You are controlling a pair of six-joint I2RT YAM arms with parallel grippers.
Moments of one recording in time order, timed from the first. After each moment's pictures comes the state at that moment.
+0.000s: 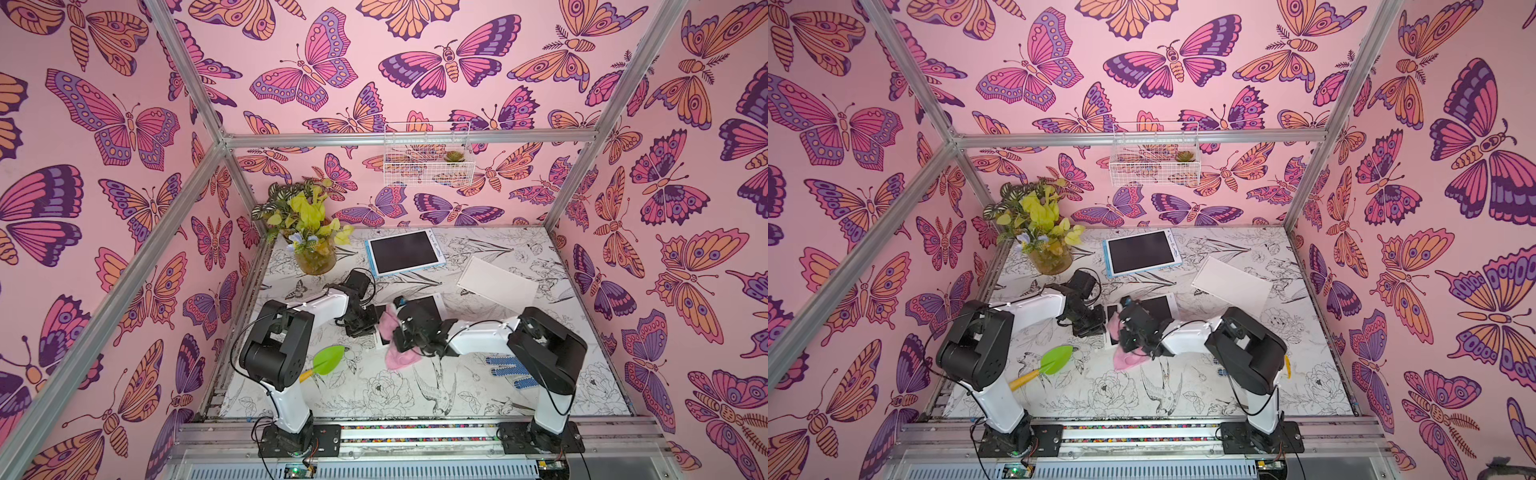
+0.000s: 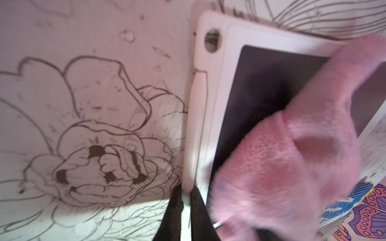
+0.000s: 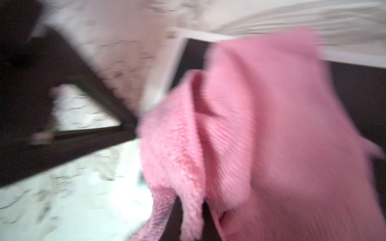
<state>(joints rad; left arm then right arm) -0.39 1.79 1.02 -0.61 0.31 -0.68 0.84 1.83 0.93 0.03 0.07 0.49</state>
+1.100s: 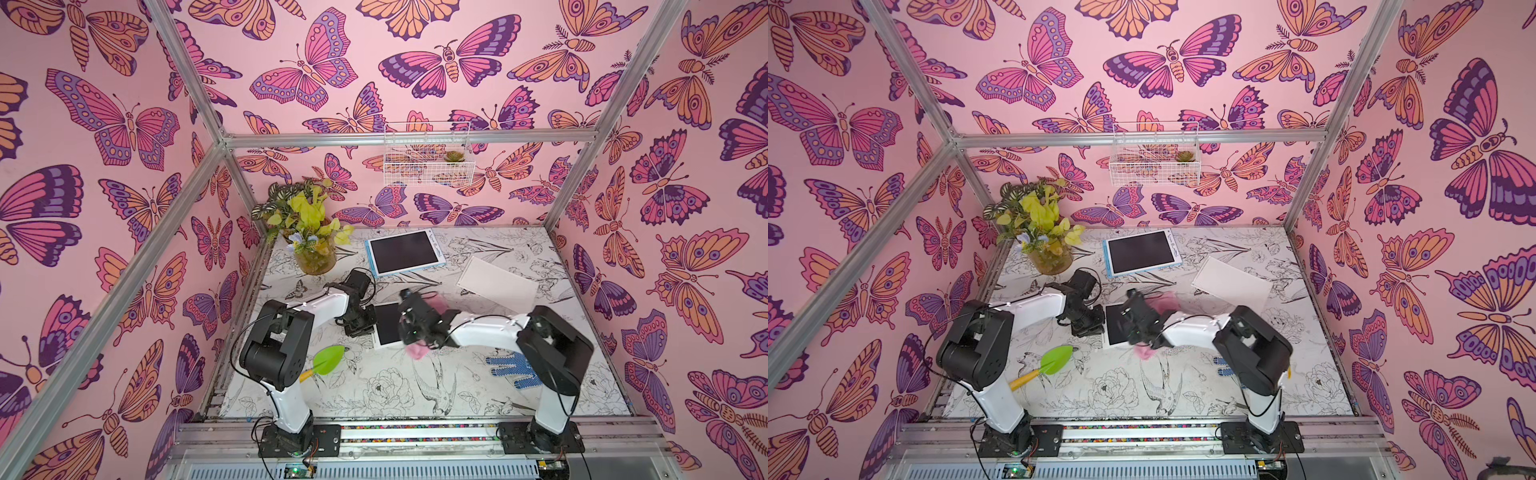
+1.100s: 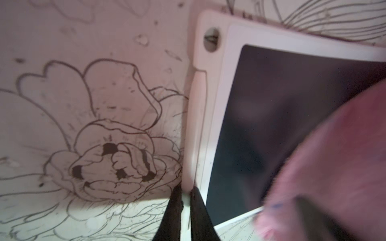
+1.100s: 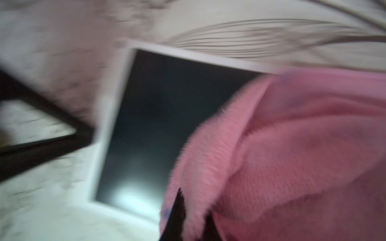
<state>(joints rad) -0.39 1.79 1.04 -0.63 0.28 -0.67 0.98 1.89 1.11 -0.13 0.12 0.48</state>
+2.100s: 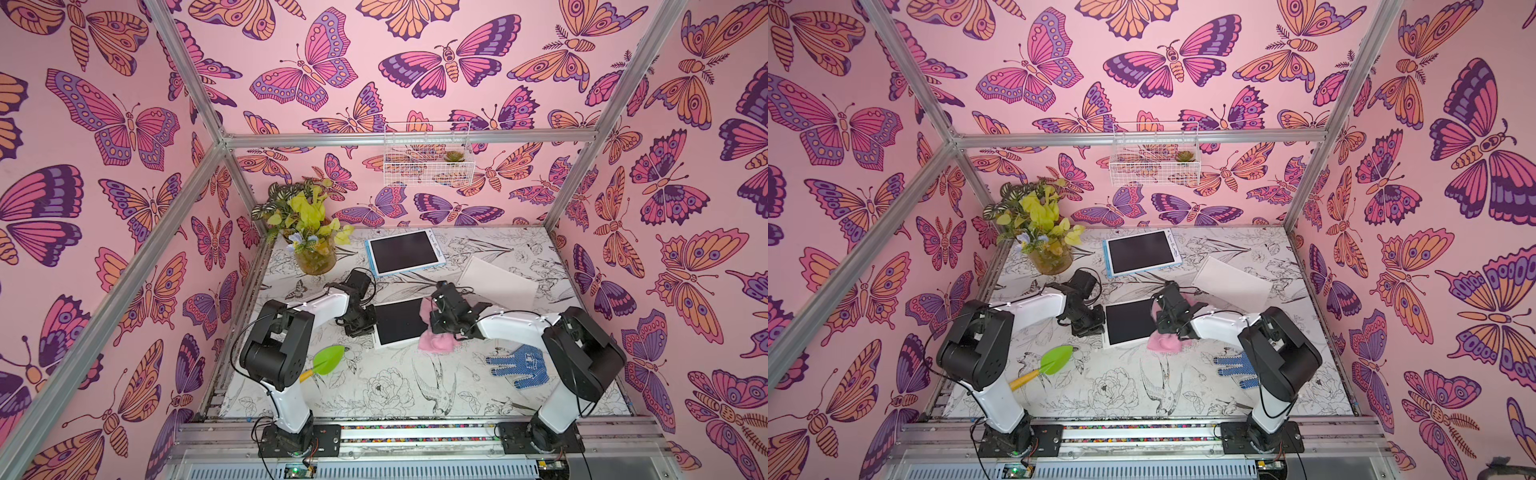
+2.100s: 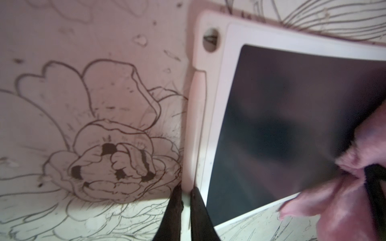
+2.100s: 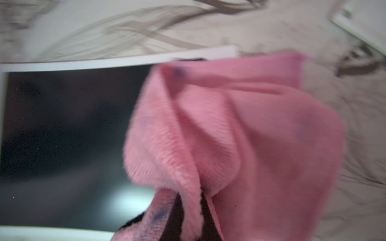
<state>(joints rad) -0.39 1.79 1.04 -0.63 0.27 -0.67 0.61 1.70 0.88 -0.23 0.16 0.50</state>
